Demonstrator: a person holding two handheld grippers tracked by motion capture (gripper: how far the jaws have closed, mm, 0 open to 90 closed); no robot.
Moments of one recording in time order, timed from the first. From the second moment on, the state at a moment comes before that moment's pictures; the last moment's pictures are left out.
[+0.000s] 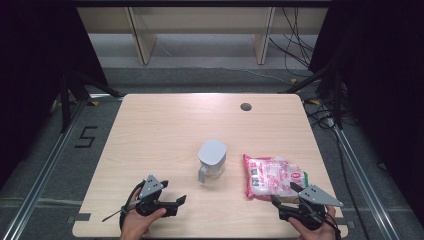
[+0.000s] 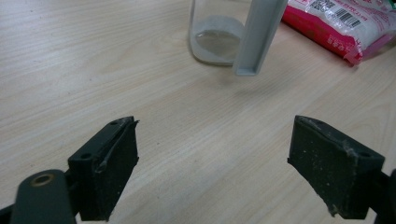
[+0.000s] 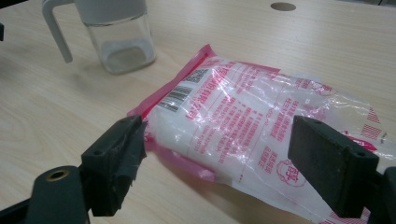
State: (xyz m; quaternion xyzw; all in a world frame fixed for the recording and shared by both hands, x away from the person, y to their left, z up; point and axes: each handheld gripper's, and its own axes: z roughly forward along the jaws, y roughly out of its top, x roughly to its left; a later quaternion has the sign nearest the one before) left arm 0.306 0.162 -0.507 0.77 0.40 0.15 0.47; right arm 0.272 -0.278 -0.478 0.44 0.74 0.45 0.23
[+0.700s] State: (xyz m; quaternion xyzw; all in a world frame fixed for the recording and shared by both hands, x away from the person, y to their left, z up) left arm 0.312 0.165 -0.504 0.75 0.40 0.16 0.50; right arm 0.271 -0.280 -0.478 0.45 0.74 0.44 0.23
